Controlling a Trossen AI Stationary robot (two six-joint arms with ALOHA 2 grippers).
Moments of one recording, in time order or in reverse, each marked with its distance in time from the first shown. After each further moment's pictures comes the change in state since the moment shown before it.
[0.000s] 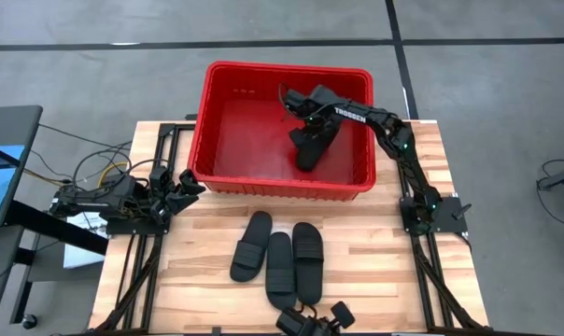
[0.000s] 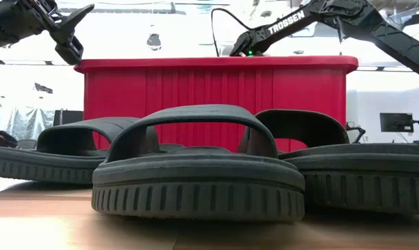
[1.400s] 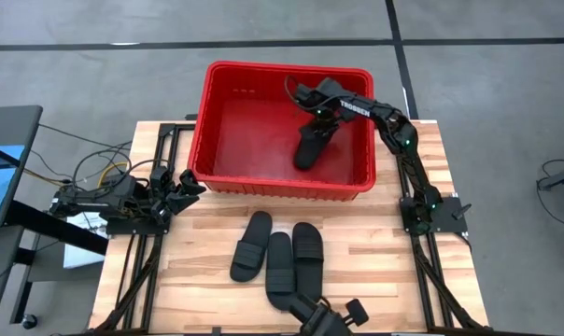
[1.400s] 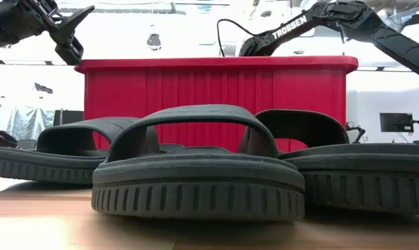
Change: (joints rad) left arm 0.000 0.000 0.000 -0.008 -0.002 0.000; right arm -0.079 0.000 -0.008 -0.118 -0.050 0.039
